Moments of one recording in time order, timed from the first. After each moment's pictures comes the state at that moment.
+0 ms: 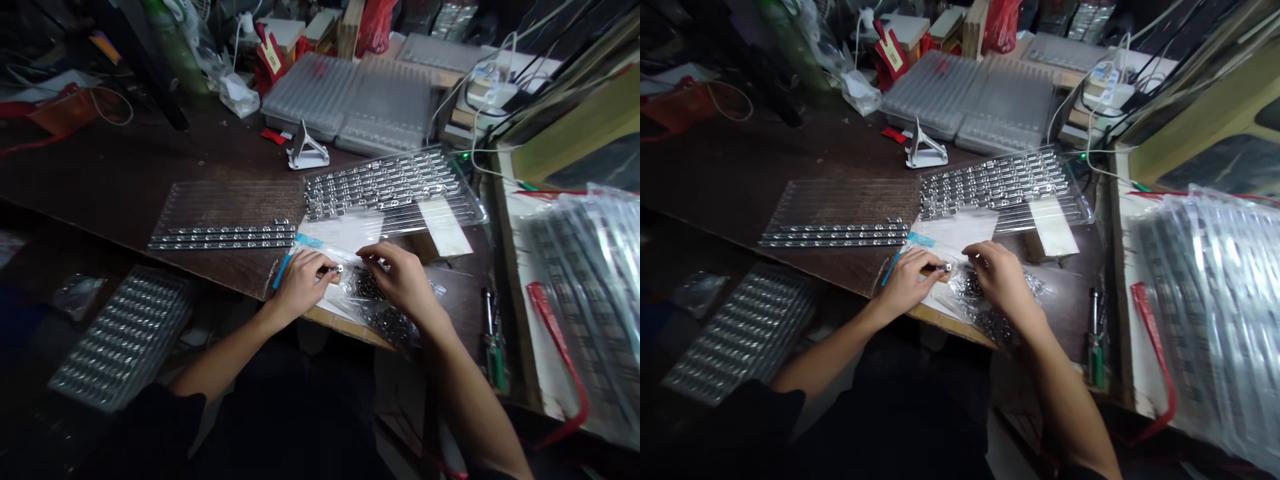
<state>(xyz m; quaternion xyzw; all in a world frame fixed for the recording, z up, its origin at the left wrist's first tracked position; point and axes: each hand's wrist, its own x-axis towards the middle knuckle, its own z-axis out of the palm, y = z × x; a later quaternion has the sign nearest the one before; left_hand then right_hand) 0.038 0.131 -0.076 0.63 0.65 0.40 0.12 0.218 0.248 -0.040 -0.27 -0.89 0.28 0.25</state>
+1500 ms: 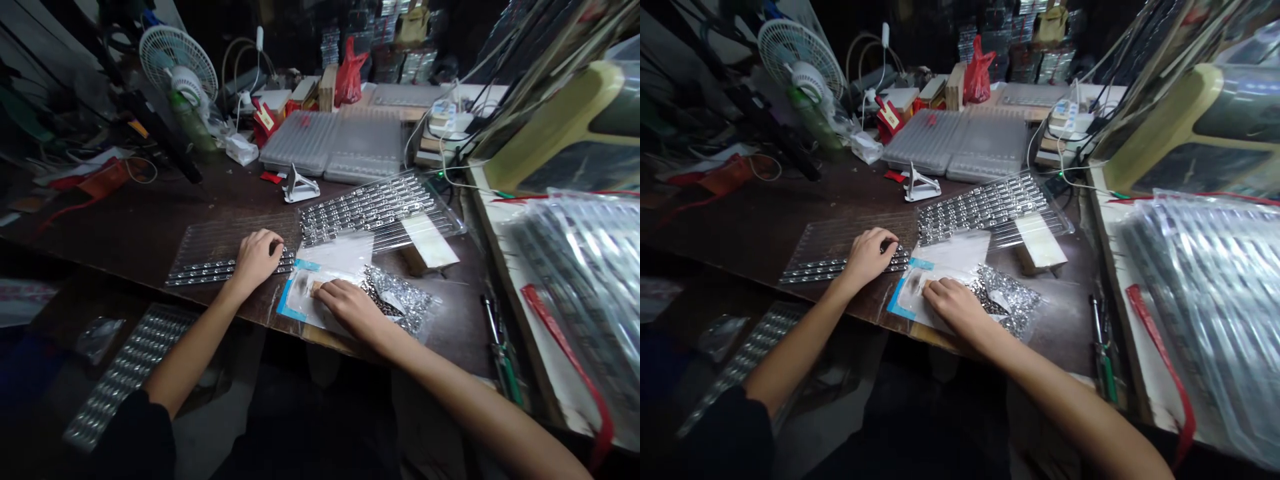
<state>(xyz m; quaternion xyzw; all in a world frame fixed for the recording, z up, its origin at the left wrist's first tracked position) -0.076 0.162 -0.049 0.60 0.76 0.22 -0.05 0.179 0.211 -0.053 -0.09 -0.99 0.08 0.09</state>
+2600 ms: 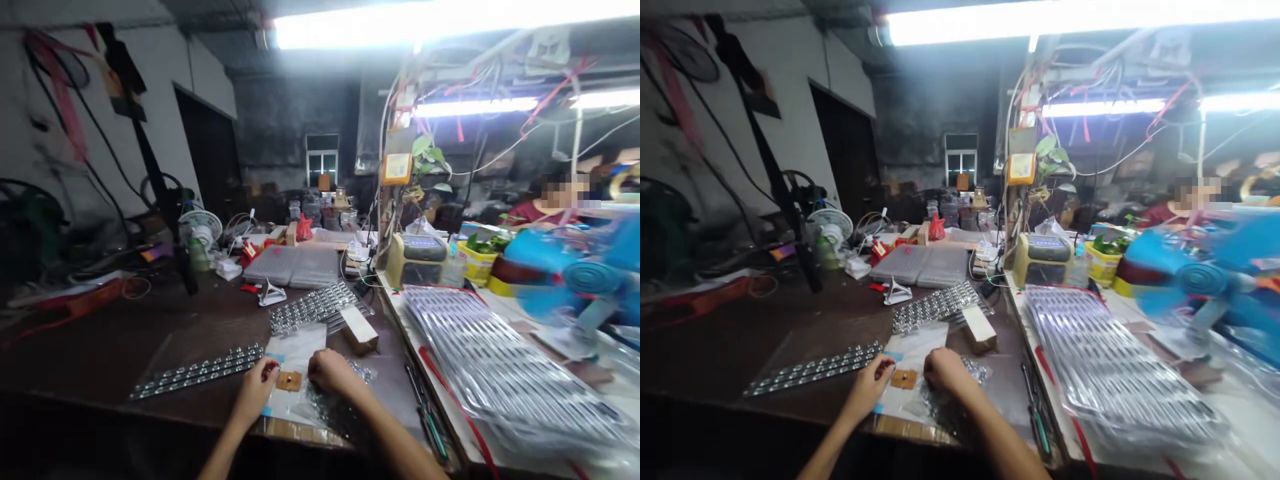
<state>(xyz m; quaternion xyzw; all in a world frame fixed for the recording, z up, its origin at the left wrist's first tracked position) 0.018 0.131 -0.090 0.54 0.68 0.48 0.15 0.219 0.233 -0.026 -0.31 -0.94 0.14 0.07</state>
